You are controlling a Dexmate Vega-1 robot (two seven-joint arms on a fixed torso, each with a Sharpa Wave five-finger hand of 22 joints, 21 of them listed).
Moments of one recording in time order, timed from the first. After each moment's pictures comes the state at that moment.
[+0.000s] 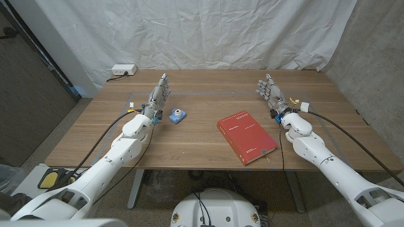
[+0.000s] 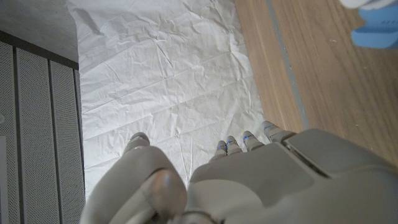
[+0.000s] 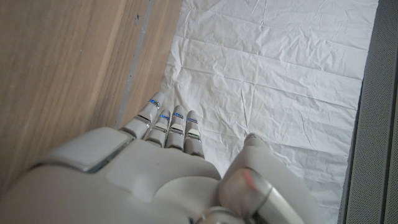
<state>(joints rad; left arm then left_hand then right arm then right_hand) 0.84 0.51 0.37 -1.30 -0.66 -0.29 -0.05 0.30 -0.07 0.09 0.09 0.36 -0.17 -0.03 0.19 0.18 -0.17 -0.10 0.19 0.18 -0.17 -0.03 0.19 0.18 -0.13 -0.04 0.20 0.18 -0.84 -0.51 -0.37 -1.31 0.65 0.28 0.02 0.20 0.04 0.12 0.02 0.20 0.24 0.09 0.21 0.18 0.22 0.10 0.25 0.19 0.12 0.04 0.20 0.18 0.18 -0.04 0.43 0.18</state>
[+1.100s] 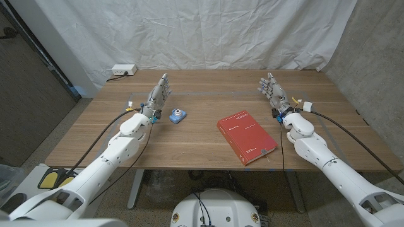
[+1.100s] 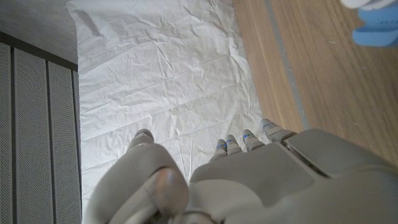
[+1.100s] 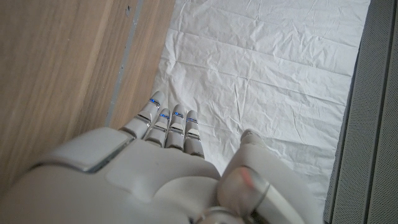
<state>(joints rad) 0.86 0.55 0.35 -1.35 -0.68 -0.24 -0.05 0.33 -0.04 0.09 0.09 0.36 -0.17 -0.02 0.20 0.18 -0.15 -0.10 0.21 0.18 -0.15 -0.03 0.20 0.18 -0.10 -0.03 0.21 0.18 -0.89 -0.53 -0.35 -1.38 0.64 0.29 -0.03 0.23 0.05 0.15 0.00 0.20 0.25 0.09 0.21 0.18 0.23 0.10 0.25 0.19 0.13 0.04 0.20 0.18 0.19 -0.03 0.42 0.18</state>
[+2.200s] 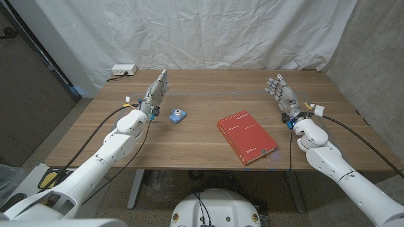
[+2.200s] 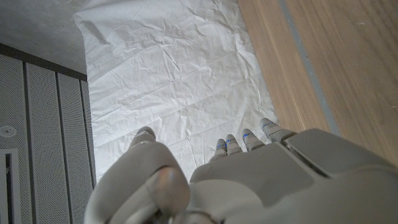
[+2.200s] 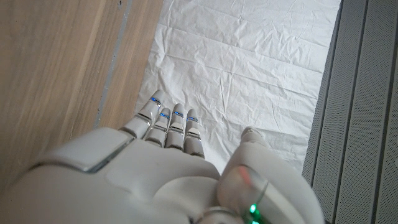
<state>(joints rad) 0.88 0.59 0.34 -1.45 -0.65 -0.22 0.00 0.35 -0.03 0.09 0.08 0.36 -0.17 0.00 0.21 0.18 -0.12 -0.07 0.21 0.18 -0.14 -0.03 0.20 0.18 -0.09 -0.04 0.21 0.18 -1.03 -0.61 -0.27 -1.52 0.67 0.36 -0.01 0.27 0.05 0.15 -0.02 0.20 0.27 0.08 0.21 0.18 0.25 0.09 0.25 0.19 0.16 0.03 0.20 0.18 0.22 -0.04 0.41 0.18</state>
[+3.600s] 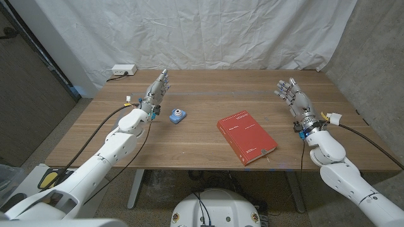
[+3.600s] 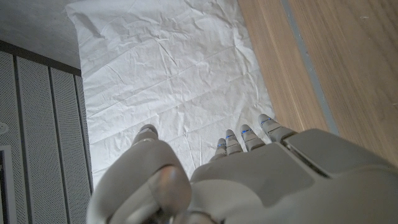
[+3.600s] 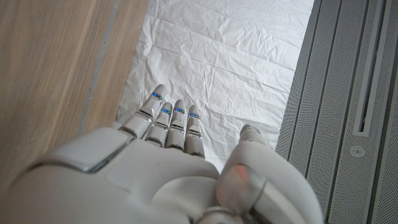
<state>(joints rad) 0.87 0.58 0.34 -1.45 -0.65 -0.20 0.03 0.38 -0.01 0.09 0.07 0.35 -0.16 0.02 0.21 0.18 -0.07 -0.05 0.21 0.18 -0.08 -0.03 0.20 0.18 -0.04 -0.03 0.22 0.18 -1.25 -0.66 -0.16 -1.66 0.66 0.49 -0.03 0.30 0.06 0.16 -0.05 0.19 0.34 0.08 0.22 0.18 0.31 0.08 0.26 0.19 0.23 0.01 0.21 0.19 0.30 -0.04 0.41 0.18</state>
